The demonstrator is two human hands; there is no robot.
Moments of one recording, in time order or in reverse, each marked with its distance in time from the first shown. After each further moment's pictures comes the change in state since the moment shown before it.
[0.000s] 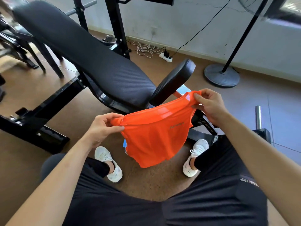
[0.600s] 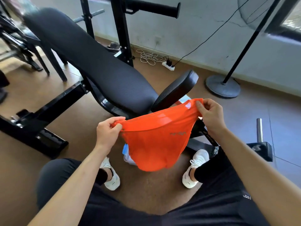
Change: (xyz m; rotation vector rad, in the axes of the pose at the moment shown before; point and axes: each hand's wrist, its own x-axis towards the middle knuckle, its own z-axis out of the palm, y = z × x) left_hand 0.018 -0.008 0.029 0.197 0.499 0.025; right_hand -0.002 0.001 0.016 -0.153 0.163 -0.175
